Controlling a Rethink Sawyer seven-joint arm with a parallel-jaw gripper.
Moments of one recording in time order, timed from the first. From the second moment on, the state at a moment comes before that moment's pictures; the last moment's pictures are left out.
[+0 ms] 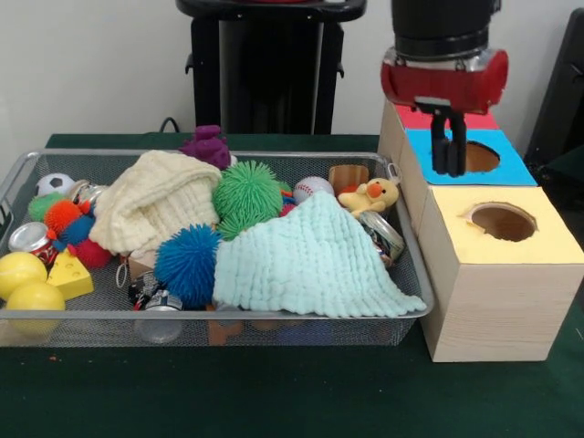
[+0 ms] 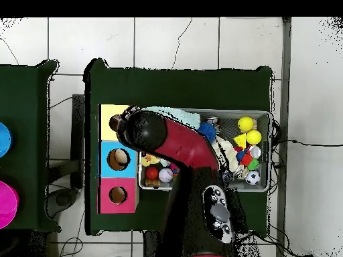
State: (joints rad) arm -0.12 -0.70 0.00 1.64 0.38 0.56 2.05
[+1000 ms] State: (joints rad) arm -0.03 -0.67 -0.13 1.45 -0.08 0.58 2.05
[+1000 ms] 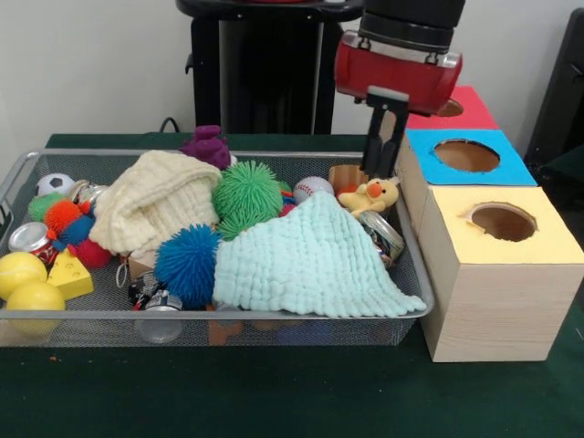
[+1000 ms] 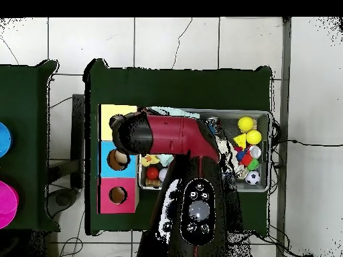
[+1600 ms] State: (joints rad) arm -0.03 -0.62 -0.23 1.42 -0.16 0.58 2.05
